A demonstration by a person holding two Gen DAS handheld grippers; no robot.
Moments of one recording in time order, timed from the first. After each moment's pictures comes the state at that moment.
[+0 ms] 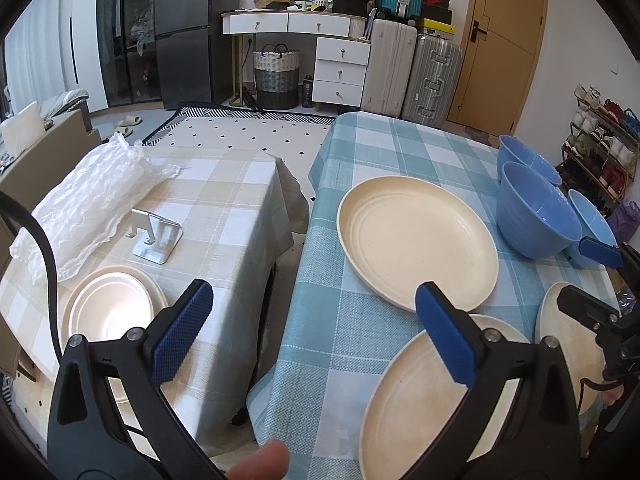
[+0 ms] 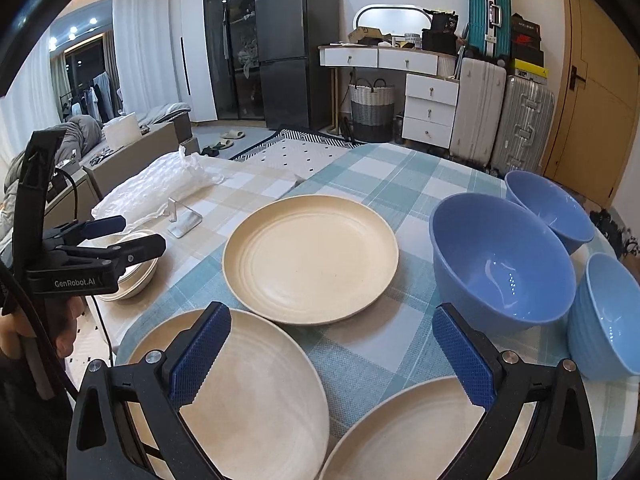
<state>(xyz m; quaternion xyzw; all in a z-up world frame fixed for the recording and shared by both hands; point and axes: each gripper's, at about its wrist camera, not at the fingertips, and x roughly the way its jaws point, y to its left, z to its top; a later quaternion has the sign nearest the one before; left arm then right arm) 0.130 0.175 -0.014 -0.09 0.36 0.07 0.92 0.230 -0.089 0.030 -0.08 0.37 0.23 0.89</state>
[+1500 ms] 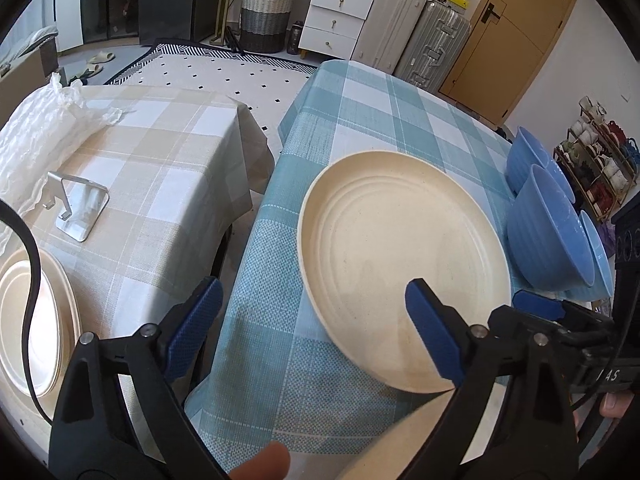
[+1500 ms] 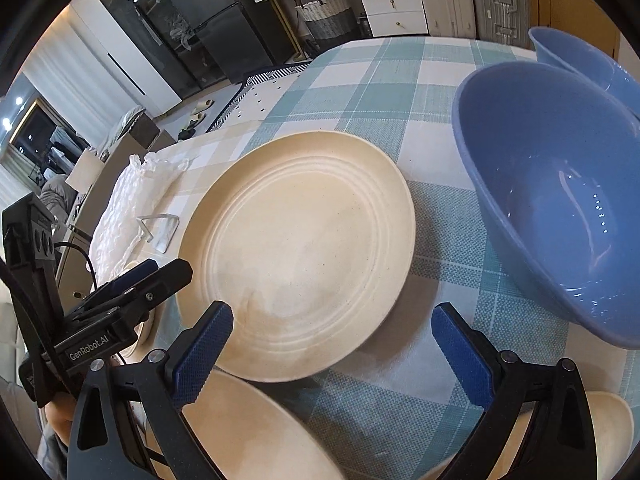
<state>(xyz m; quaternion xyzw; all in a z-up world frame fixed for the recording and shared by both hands) 0.240 0.183 -0.076 -0.16 0.45 0.02 0.88 0.331 -0.083 -0.038 0.08 0.55 0.20 0.81</state>
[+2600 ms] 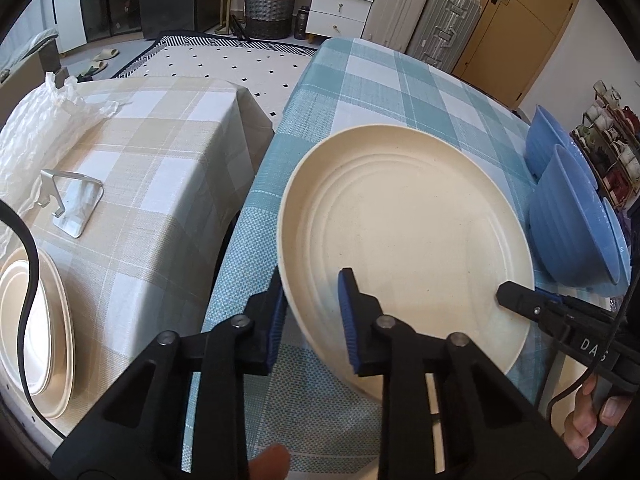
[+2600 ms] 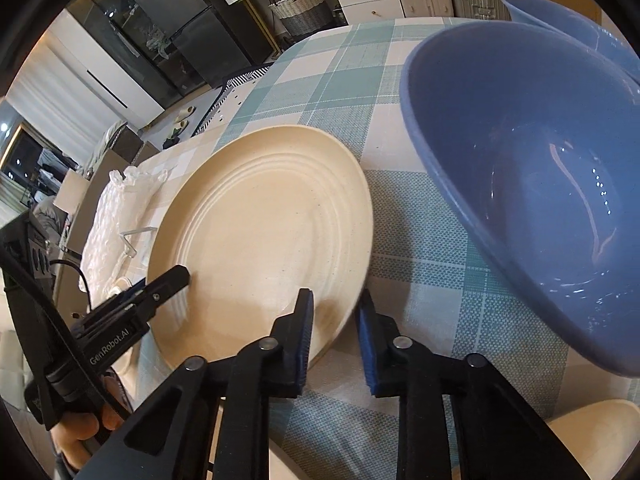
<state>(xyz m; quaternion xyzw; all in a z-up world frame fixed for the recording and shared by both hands) 0.259 0.167 -0.096 -0.14 0.47 0.04 0.87 0.345 -0.095 -0.052 0.08 0.56 0.16 0.81</state>
